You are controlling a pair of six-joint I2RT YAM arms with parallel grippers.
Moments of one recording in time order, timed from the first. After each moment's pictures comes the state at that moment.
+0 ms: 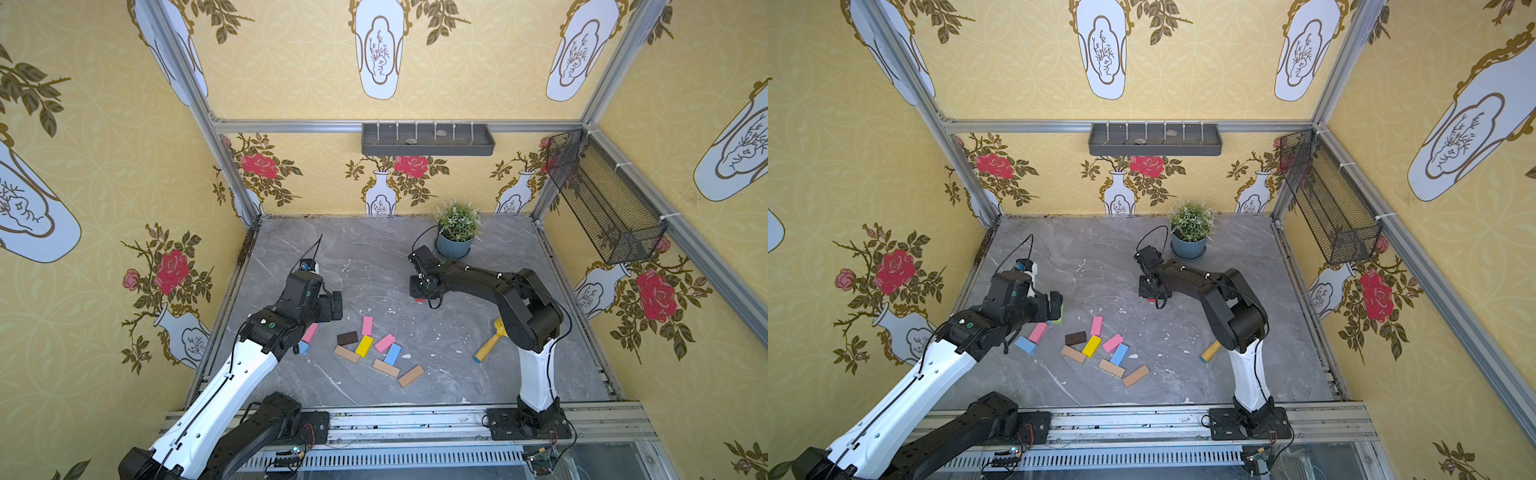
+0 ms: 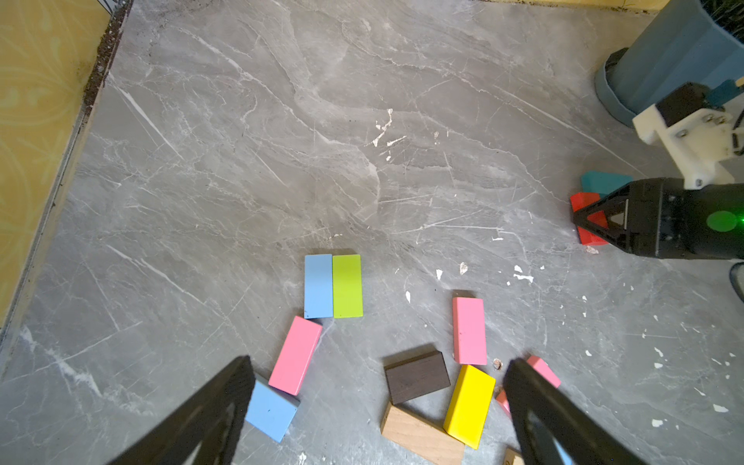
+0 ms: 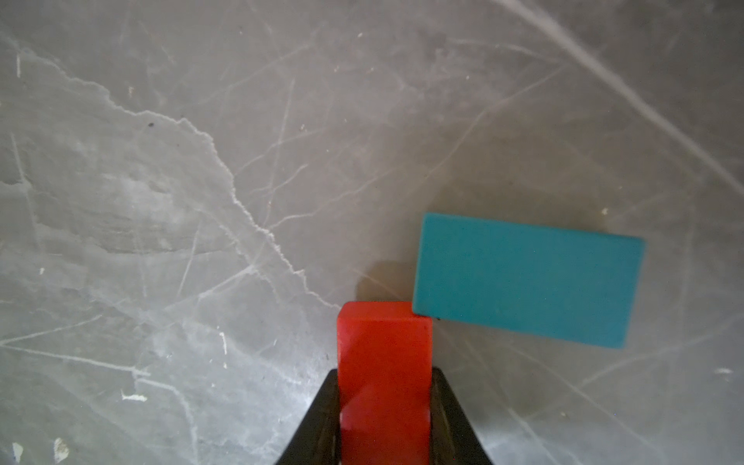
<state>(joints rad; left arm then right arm) -0.47 0.92 0.87 -0.76 -0.23 -0.37 0.70 2.03 1.36 -0.50 0.05 0.59</state>
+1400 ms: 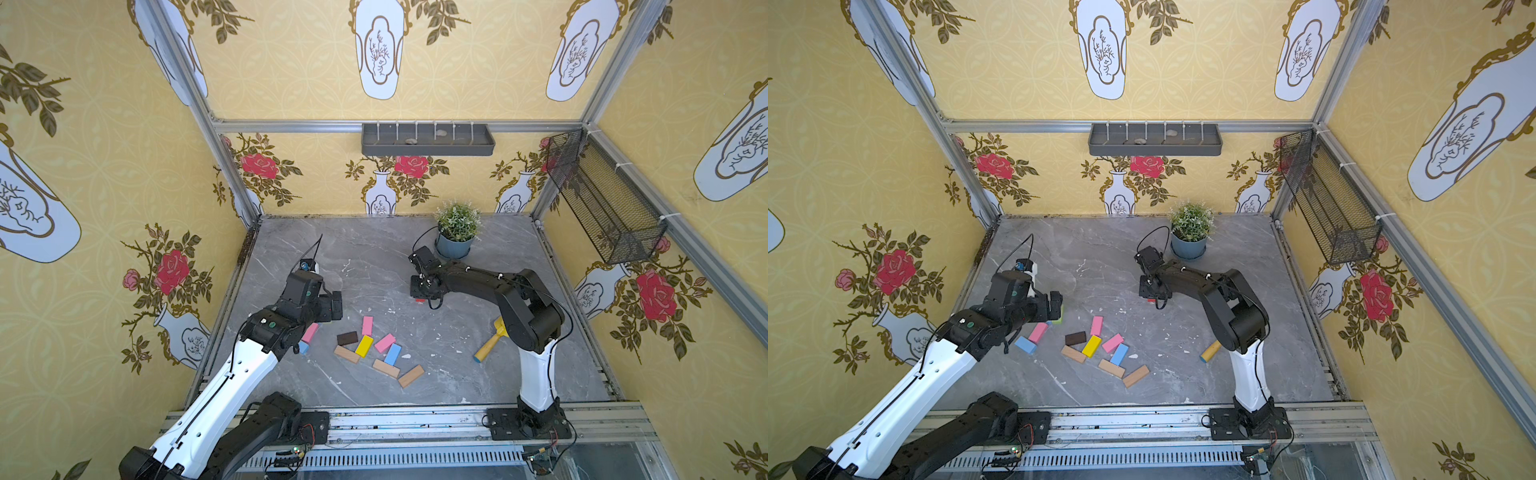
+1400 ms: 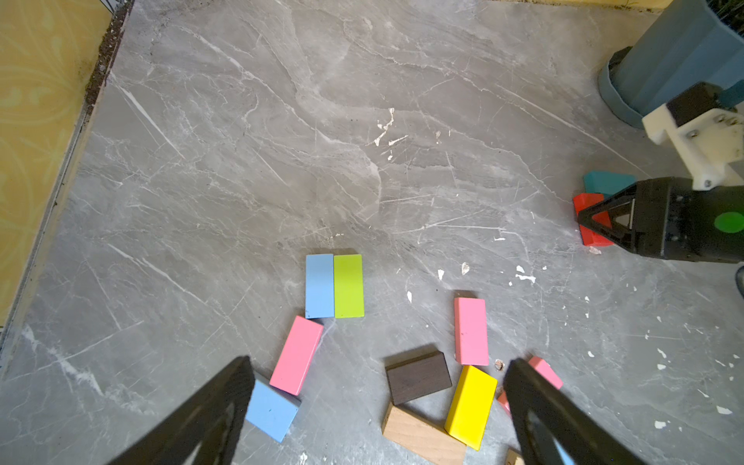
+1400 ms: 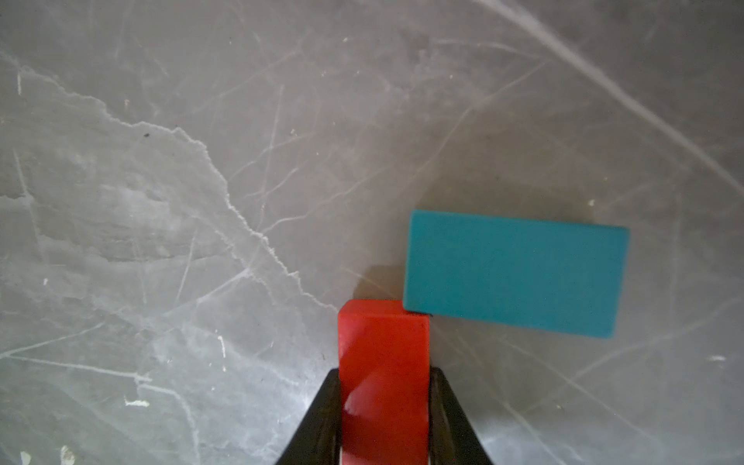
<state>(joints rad) -0.46 0.92 0.87 -0.76 -0.23 -0.37 0.70 2.02 1.34 -0.50 0.07 0.62</state>
